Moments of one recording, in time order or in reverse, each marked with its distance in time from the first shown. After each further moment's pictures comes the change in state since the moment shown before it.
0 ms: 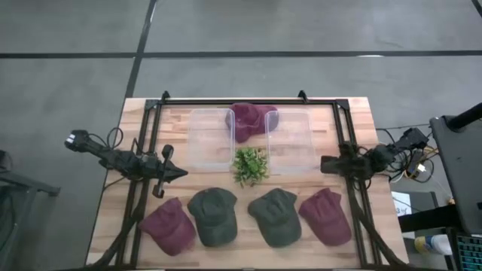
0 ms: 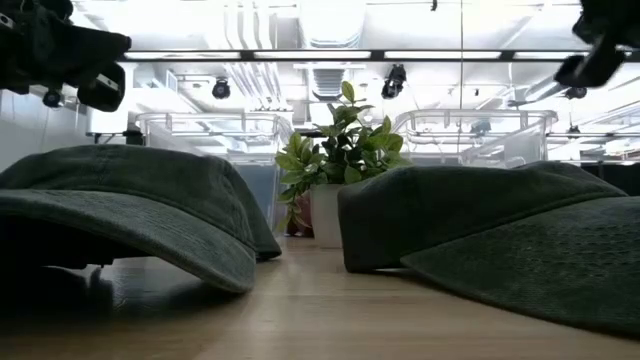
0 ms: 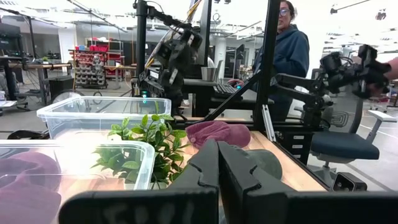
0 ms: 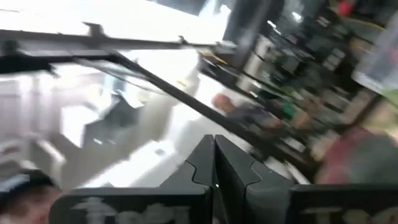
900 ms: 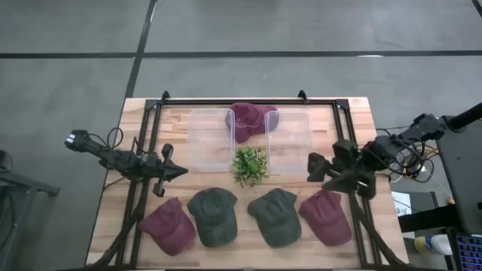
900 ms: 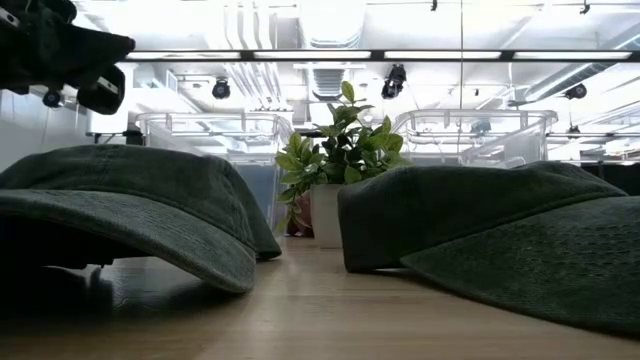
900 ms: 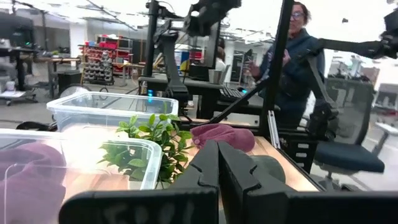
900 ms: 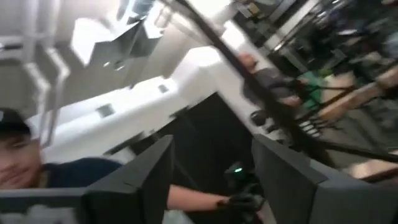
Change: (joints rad) left arm 0.000 0.000 0.000 0.009 -0.052 -0.054; right arm 0.012 0.841 0.827 -0.087 -0.292 -0.245
